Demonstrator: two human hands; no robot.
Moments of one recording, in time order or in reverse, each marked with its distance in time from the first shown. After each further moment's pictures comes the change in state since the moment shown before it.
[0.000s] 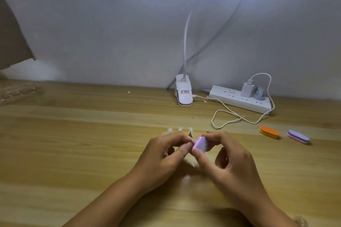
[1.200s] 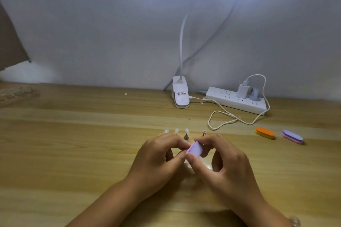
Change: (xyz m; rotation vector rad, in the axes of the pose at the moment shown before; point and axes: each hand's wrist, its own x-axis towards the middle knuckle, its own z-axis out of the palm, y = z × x) left_hand -0.003 -0.003 0.002 0.200 0.092 0.146; right_hand 0.001 0.001 0.001 -0.074 -0.015 -0.061
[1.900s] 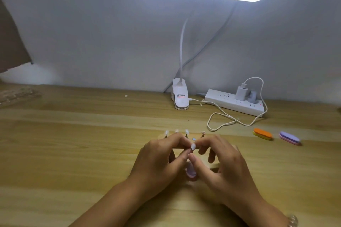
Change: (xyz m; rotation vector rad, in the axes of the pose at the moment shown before) left_hand -0.002 0.003 0.003 0.097 0.006 0.039; right_hand 0.000 0.001 -0.001 -0.112 -0.023 -0.111
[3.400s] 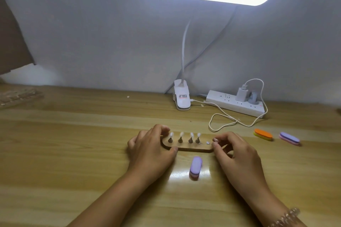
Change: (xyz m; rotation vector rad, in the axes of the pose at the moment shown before) left_hand 0.009 -0.018 -0.005 0.317 0.056 -0.446; right_hand 0.008 0.018 -0.004 -0.006 0.086 0.345
